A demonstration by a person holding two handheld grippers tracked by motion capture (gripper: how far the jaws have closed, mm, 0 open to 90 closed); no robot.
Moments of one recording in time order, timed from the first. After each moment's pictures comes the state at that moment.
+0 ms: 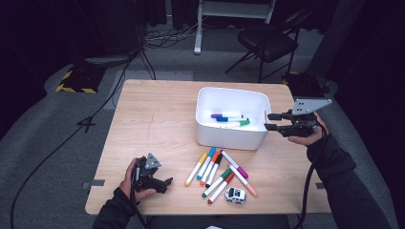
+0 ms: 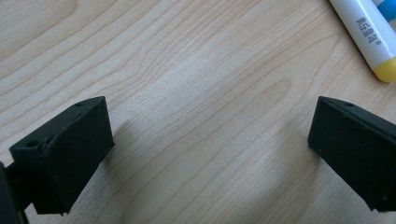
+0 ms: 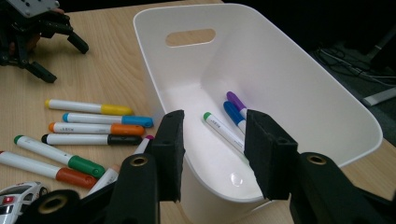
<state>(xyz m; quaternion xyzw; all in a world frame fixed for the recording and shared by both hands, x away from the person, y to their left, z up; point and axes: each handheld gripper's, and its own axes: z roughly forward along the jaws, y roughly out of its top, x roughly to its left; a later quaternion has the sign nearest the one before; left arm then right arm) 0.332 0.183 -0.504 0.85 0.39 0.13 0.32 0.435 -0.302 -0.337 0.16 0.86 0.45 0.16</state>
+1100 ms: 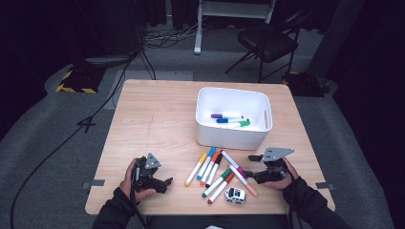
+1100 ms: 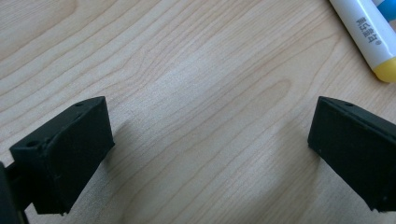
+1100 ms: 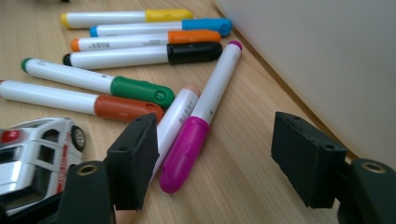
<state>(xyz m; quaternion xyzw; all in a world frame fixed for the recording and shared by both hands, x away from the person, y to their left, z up) 0.332 0.183 -0.504 0.85 0.39 0.13 0.32 0.376 -0.256 -0.484 0.21 0.87 0.43 0.10</state>
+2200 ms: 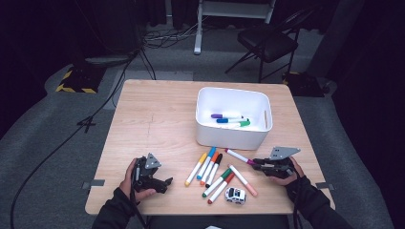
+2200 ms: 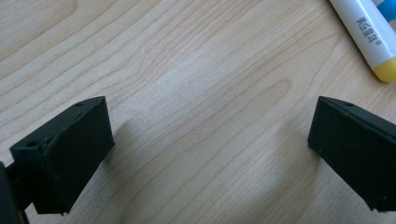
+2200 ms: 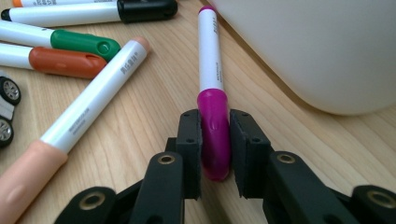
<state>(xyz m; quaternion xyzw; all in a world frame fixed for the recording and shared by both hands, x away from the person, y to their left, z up) 0.332 0.183 -0.504 0.85 0.39 0.13 0.32 0.390 -0.289 -0.502 0.23 0.88 0.41 0.11</state>
